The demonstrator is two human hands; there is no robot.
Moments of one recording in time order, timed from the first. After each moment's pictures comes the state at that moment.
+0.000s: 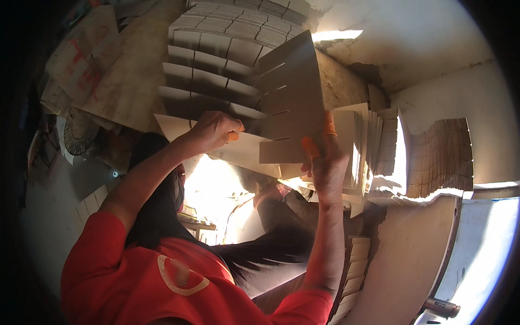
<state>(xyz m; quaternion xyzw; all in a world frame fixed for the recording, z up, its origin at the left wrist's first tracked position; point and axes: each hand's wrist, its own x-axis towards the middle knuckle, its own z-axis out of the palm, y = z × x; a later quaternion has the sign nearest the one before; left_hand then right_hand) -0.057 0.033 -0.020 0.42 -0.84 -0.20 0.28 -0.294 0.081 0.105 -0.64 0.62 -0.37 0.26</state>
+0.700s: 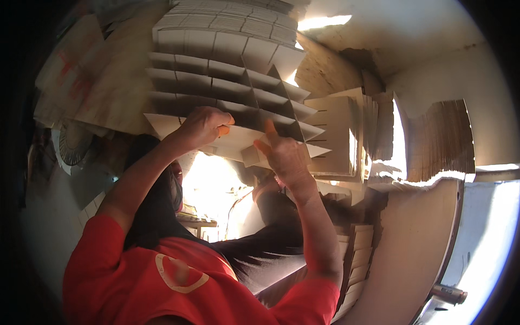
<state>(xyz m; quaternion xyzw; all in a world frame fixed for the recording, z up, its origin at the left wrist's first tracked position) -0.058 0.033 -0.017 0.42 -0.84 -0.21 0.26 -0.293 0.070 0.028 -0.84 0.51 -0.14 0.10</state>
